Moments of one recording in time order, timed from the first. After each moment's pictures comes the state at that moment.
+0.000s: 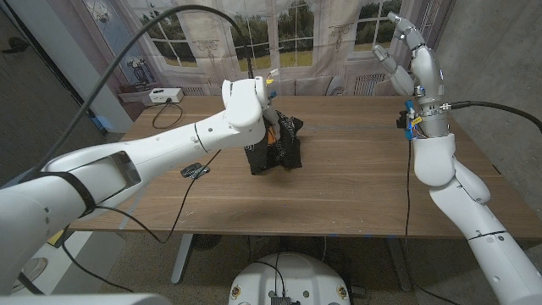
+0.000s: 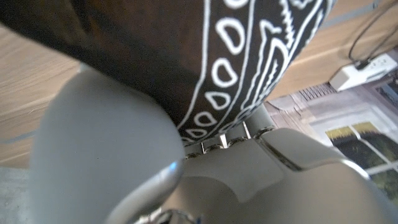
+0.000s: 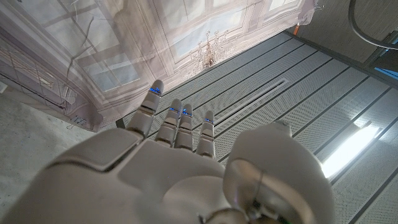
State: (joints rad) left arm 0.20 0.55 1.14 -1.96 1.03 1.17 -0.85; left_hand 1.17 -0.21 0.20 -0.18 0.24 0.89 0.04 0.65 0.27 0.76 -0.03 0.71 0.60 0.88 0.08 0.51 0.65 0.91 -0.03 0.78 0.21; right arm -1.14 -0.47 0.03 -1.93 -0.53 0.52 -0.51; right_hand 0.56 0.09 -0.29 0.09 0.33 0.27 -0.08 0.22 0.19 0.25 0.06 0.23 0.22 0.22 0.02 0.23 0.32 0.34 0.15 0.27 0.18
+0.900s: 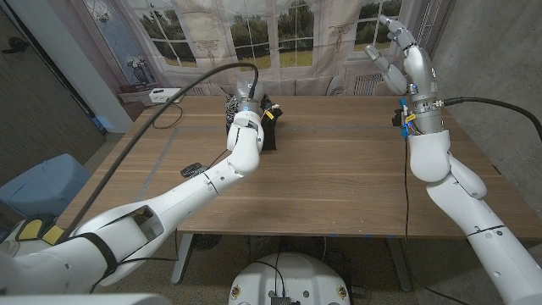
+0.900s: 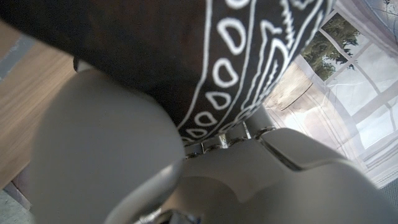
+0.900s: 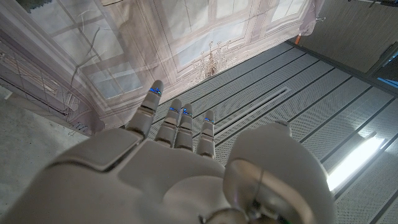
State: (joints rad) left arm 0.53 0.42 0.90 -1.62 1.44 0.82 -0.19; left_hand 1.17 -0.21 0.20 -0.18 0.23 0.89 0.05 0.64 0.27 0.77 -0.03 0.69 0.60 0.88 0.08 0.49 0.66 0.91 -0.04 0.79 0.20; right arm -1.13 -0.51 0.00 -1.94 -0.52 0.45 -0.51; right_hand 0.56 0.09 -0.29 0.09 0.33 0.28 -0.08 0.21 0.19 0.26 0.06 0.23 0.22 0.23 0.02 0.23 0.32 0.34 0.15 0.26 0.18
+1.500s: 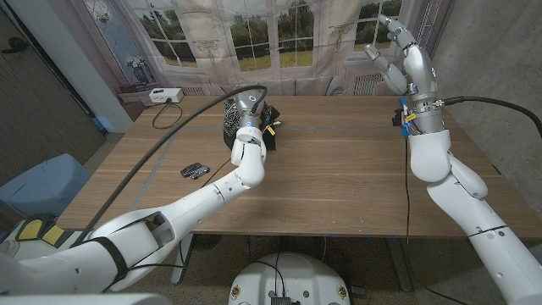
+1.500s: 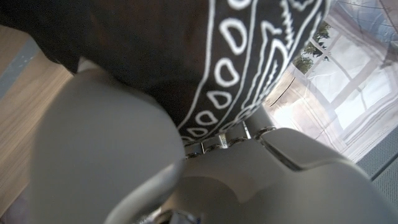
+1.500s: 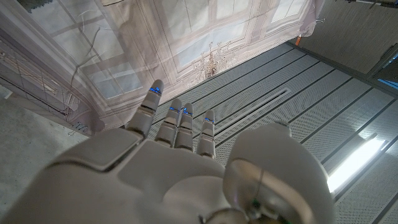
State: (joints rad) left arm 0.53 0.35 0.95 -1.43 1.54 0.94 -0.09; left_hand 1.17 -0.21 0.20 -0.18 0.21 0.88 0.02 0.60 0.27 0.74 -0.06 0.64 0.57 0.88 0.05 0.40 0.62 0.87 -0.07 0.80 0.19; right arm -1.13 -0.52 -0.01 -1.96 -0.52 0.43 -0.51; right_hand 0.56 0.10 -0.29 0.09 0.34 0.28 -0.08 0.21 0.19 0.27 0.06 0.23 0.22 0.23 0.02 0.23 0.32 0.34 0.15 0.26 0.18
